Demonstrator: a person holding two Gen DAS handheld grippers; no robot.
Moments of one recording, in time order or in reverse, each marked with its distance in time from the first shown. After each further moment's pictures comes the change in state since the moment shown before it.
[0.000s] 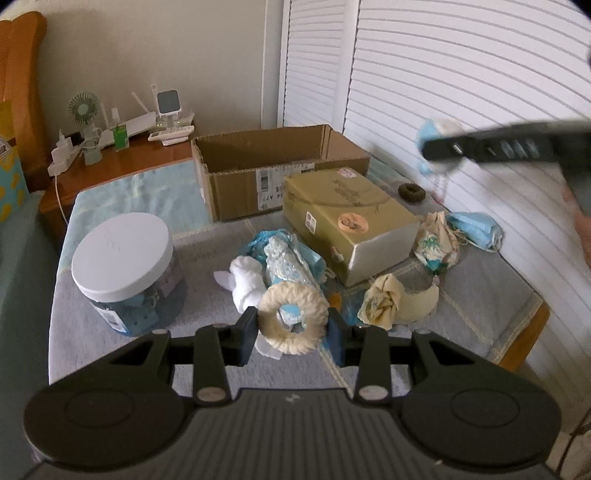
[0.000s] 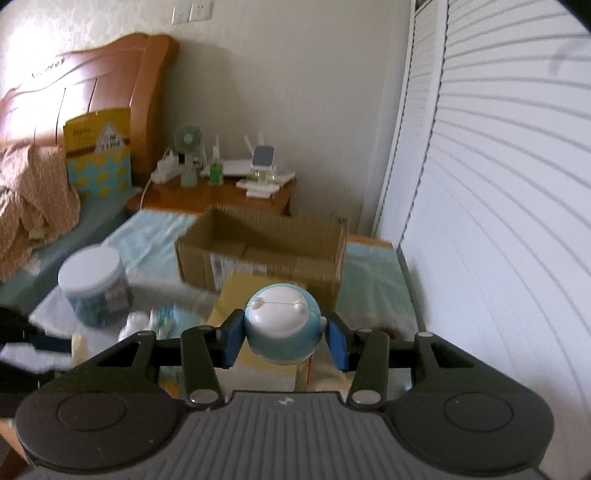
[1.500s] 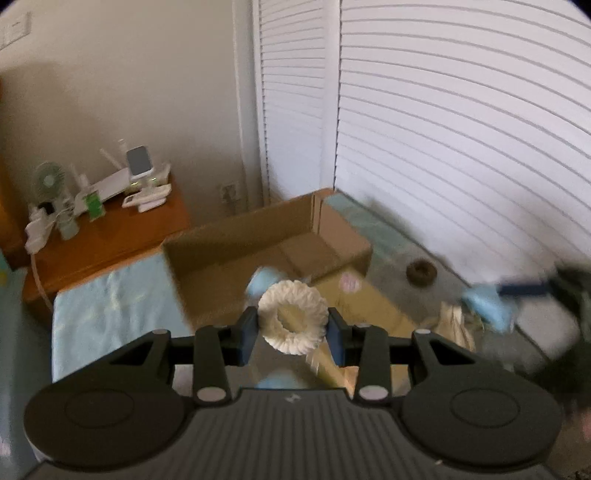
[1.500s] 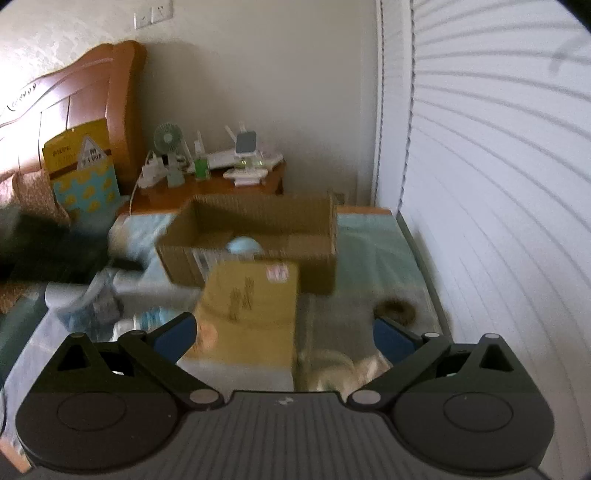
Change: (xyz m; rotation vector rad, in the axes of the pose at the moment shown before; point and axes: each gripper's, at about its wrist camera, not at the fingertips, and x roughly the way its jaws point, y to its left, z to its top) left arm 0.057 -0.013 0.130 0.113 -0.038 -0.009; right arm 0.019 -0.023 -0.032 0.155 0.081 0.008
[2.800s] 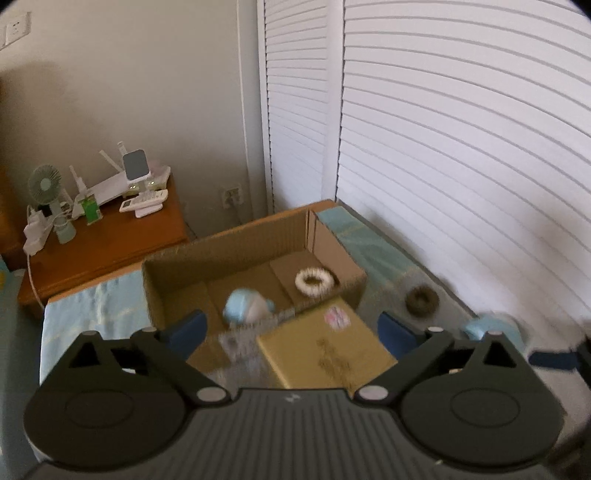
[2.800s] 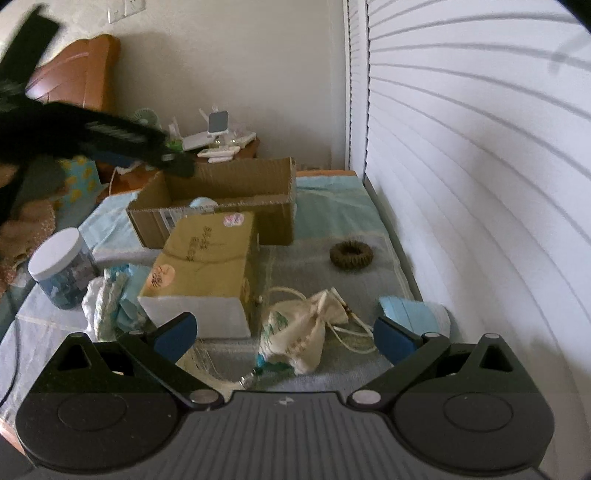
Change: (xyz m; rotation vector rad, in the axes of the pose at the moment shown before) left arm 0.014 -0.025 0.011 -0.032 0.000 0.040; right arm -0.012 -0.029 -0.038 0.048 0.040 -0.051
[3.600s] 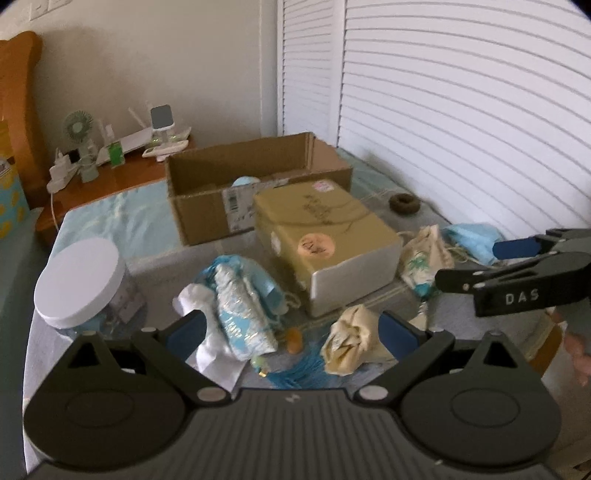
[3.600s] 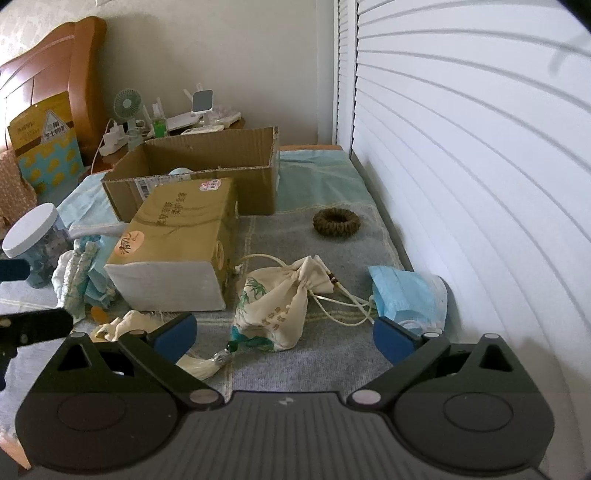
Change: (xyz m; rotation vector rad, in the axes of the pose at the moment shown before) left arm -0.041 -0.021 -0.123 -0.062 0.008 0.039; right arm 0.024 -0.004 -0.016 -0.012 0.039 -0.037
